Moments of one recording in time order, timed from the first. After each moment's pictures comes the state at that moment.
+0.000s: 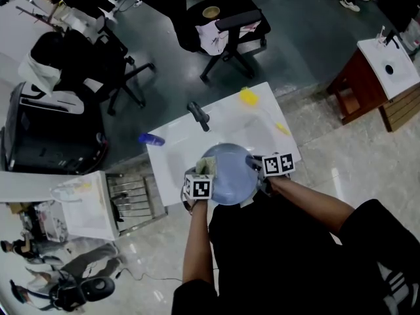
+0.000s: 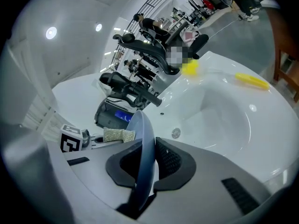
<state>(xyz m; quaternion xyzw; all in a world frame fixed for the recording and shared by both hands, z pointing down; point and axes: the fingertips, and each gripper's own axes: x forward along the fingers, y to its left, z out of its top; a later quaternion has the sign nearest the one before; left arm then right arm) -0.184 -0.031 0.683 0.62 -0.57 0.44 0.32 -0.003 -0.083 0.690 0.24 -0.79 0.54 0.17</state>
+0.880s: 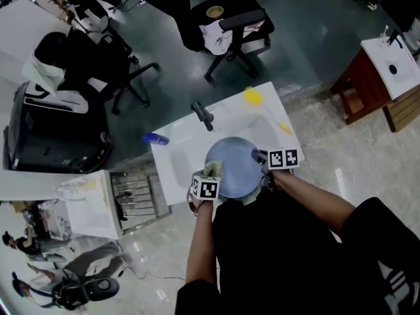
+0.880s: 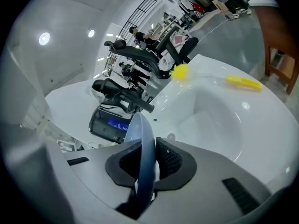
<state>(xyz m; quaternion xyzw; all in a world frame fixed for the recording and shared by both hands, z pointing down) -0.171 -0.017 0.698 0.62 -0.54 0.46 0.32 0.007 -0.107 0.699 0.28 -0.77 0.56 0.15</state>
